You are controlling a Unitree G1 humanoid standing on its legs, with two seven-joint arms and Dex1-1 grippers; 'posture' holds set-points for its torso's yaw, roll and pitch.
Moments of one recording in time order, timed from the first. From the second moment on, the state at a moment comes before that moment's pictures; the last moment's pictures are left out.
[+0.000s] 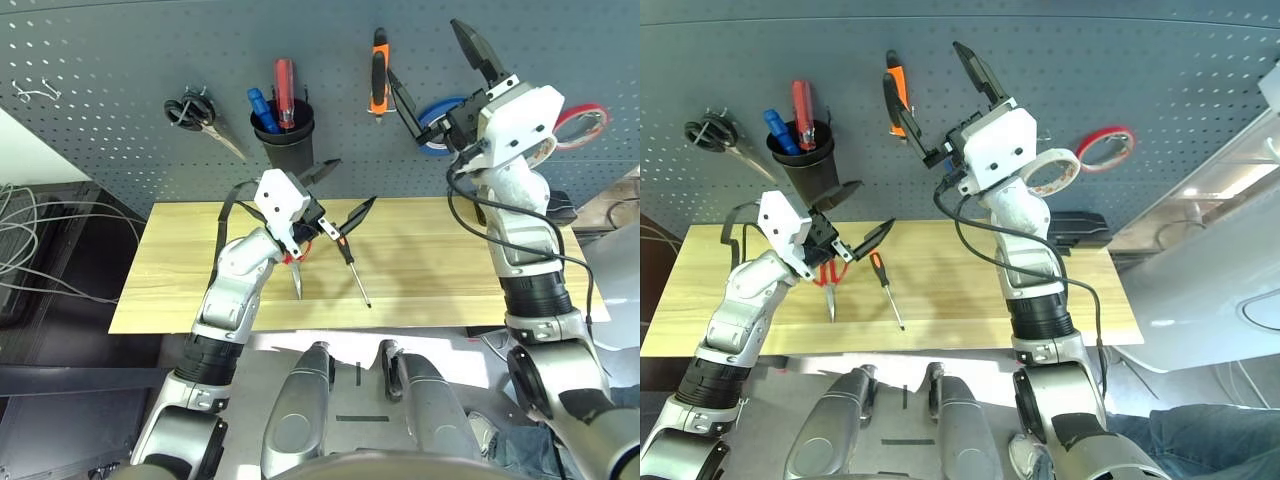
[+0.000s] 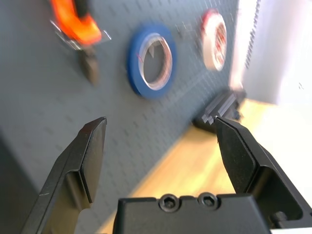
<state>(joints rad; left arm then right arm) -0.35 0.31 -0.17 0.03 -0.13 0.00 -0.61 -0.52 -0.30 0.07 -0.04 0.01 -0.22 0.42</state>
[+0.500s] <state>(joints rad) -0.47 0.28 -0.22 0.40 0.05 0.27 -0.48 -0.32 -0.31 -0.02 0.11 0.29 0.64 0.48</state>
